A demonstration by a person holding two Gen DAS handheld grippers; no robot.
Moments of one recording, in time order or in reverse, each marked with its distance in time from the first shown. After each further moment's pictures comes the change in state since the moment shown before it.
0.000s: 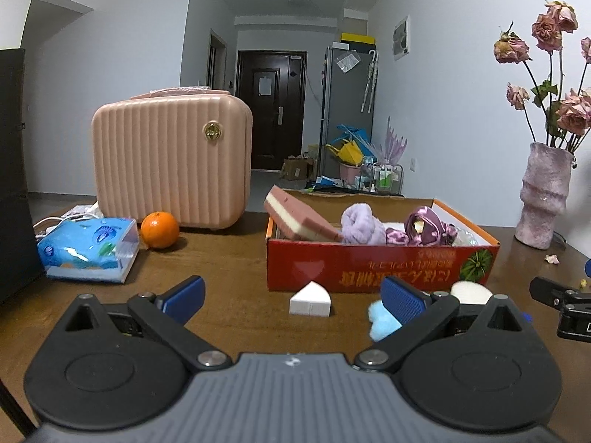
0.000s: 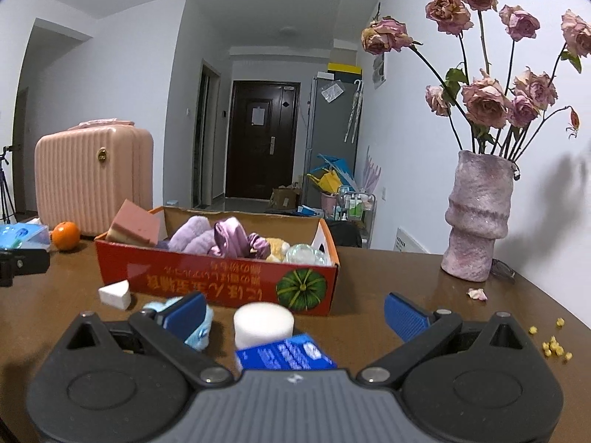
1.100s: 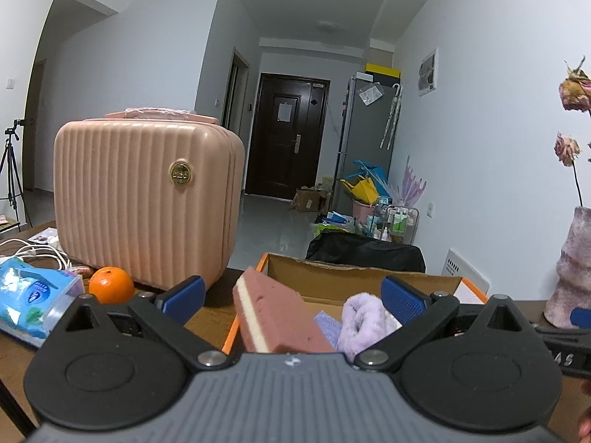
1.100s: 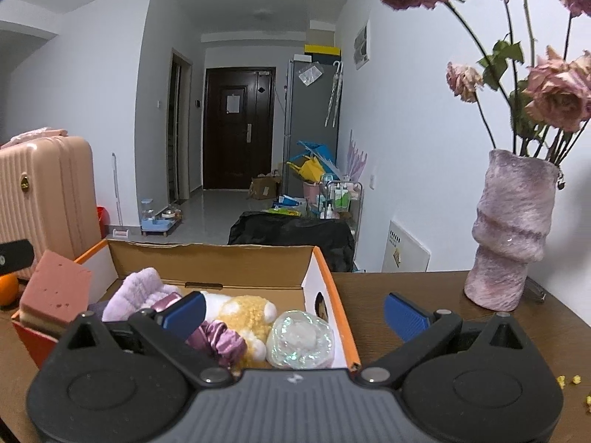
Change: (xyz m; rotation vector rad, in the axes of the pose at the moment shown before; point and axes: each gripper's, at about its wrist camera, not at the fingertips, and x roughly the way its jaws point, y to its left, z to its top) left arm 0.119 -0.022 0.065 -0.105 -0.098 0.039; right arm 0.148 -0.001 0.070 0.057 0.047 -0.063
